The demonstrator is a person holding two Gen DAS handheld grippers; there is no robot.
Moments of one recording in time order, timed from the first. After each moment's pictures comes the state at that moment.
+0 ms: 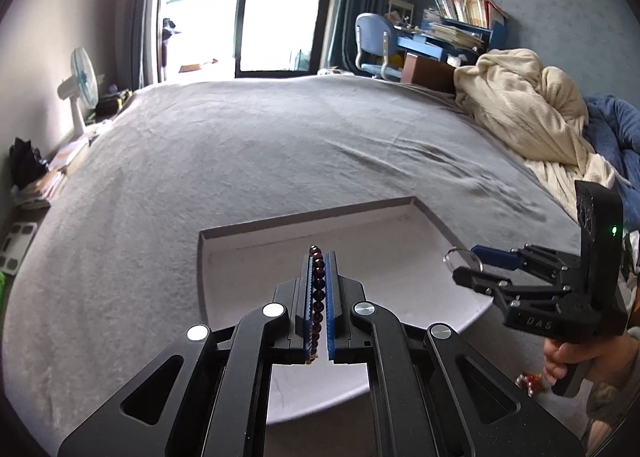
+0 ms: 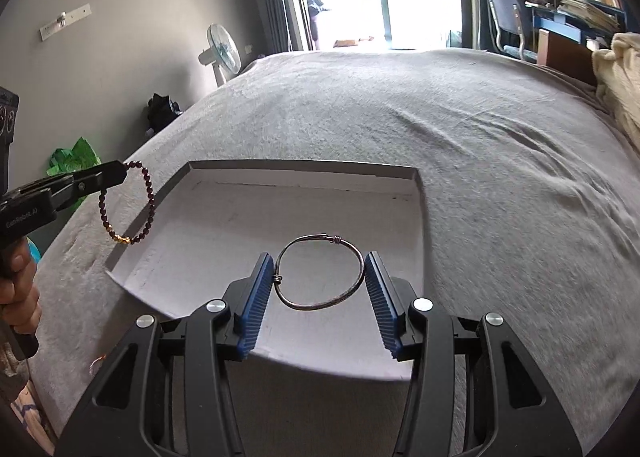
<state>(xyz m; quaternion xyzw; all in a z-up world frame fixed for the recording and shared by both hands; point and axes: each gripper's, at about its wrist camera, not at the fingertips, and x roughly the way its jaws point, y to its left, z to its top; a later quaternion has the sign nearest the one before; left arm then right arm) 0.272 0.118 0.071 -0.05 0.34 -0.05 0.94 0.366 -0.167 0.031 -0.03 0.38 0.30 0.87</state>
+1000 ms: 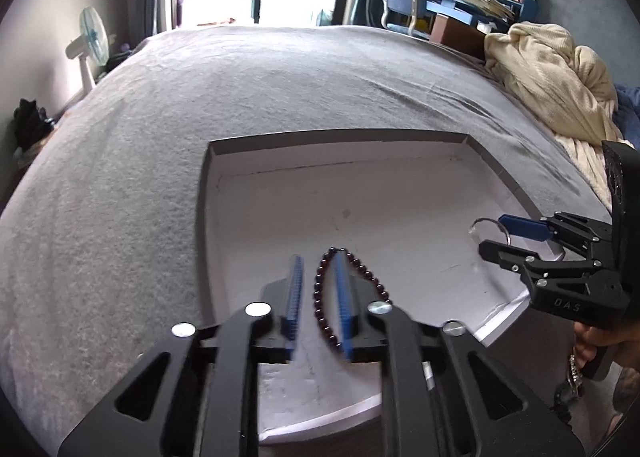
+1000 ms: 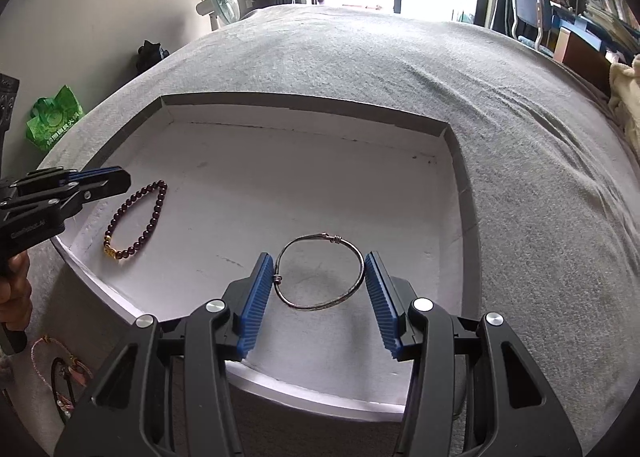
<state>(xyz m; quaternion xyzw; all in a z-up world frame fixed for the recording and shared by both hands) 0.283 0.138 -0.004 -0.06 0.41 -0.01 0.91 0.384 -0.140 -0.015 -0.11 0.42 0.28 0.86</state>
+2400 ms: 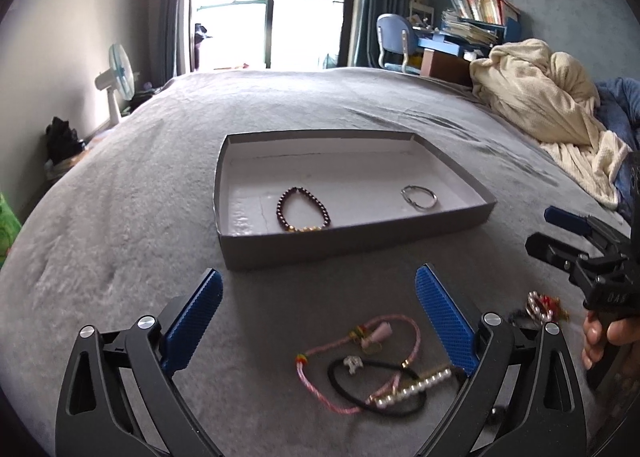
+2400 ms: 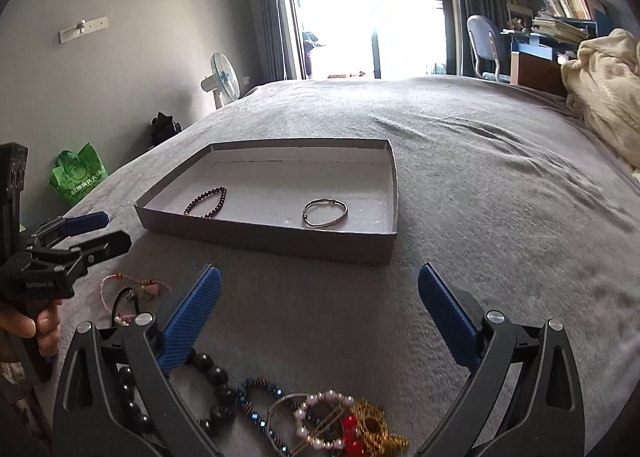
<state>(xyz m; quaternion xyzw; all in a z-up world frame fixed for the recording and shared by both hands) 0.152 0.079 0.011 -0.04 0.32 0.01 0.95 0.249 -0.231 0.016 -0.02 0.30 0.28 0.91</state>
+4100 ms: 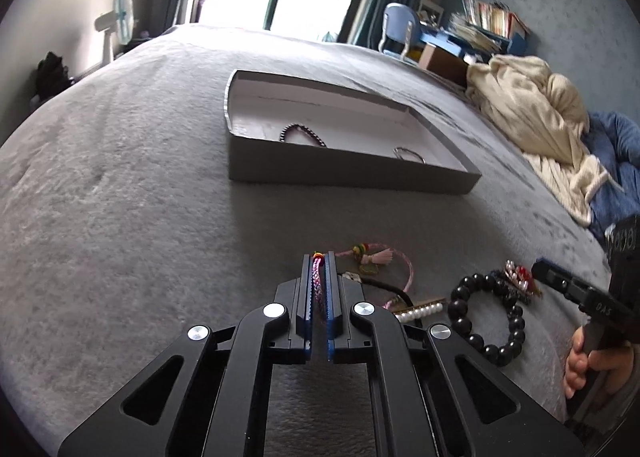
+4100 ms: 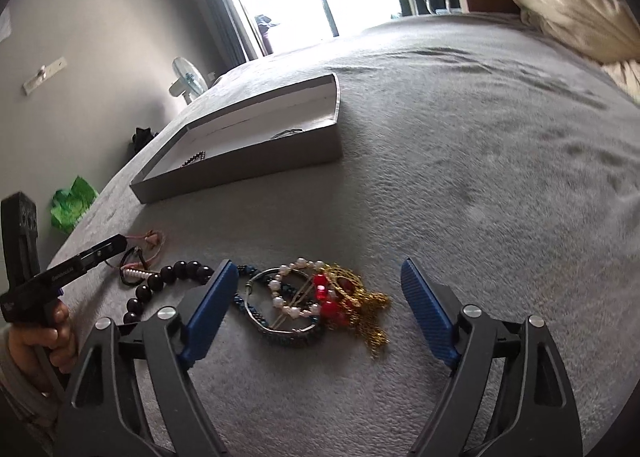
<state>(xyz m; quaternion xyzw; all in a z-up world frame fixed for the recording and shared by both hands) 0.118 0.104 -0.022 -0.13 0.36 -0.02 0.92 0.210 -0.288 -0.021 0.08 0.39 0.23 0.89</state>
